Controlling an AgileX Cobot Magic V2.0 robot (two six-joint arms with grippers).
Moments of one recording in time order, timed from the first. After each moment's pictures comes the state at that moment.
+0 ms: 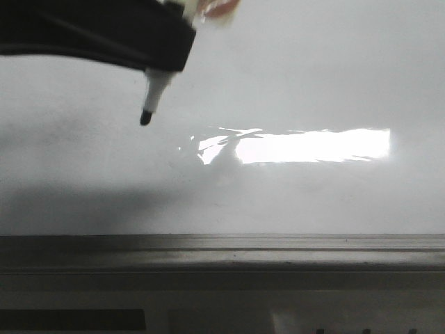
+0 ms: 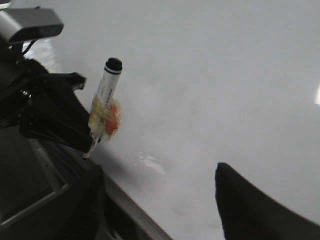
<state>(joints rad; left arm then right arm) -0.76 1.04 -0.67 -1.31 0.50 1.29 0.20 0.39 -0.63 0.88 0.75 -0.84</state>
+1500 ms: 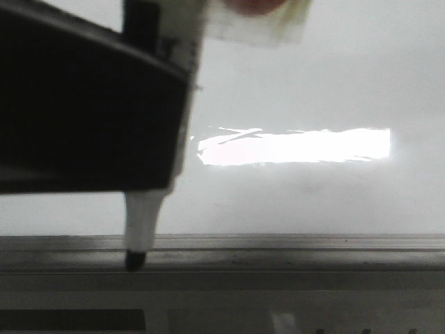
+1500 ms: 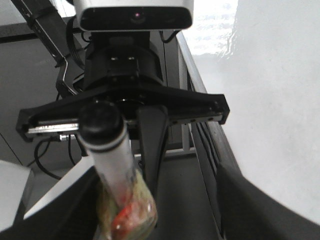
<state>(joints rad) -0.76 1.01 -0.43 -1.77 0.86 1.97 0.62 0.91 -0.63 1.40 0.76 -1.57</state>
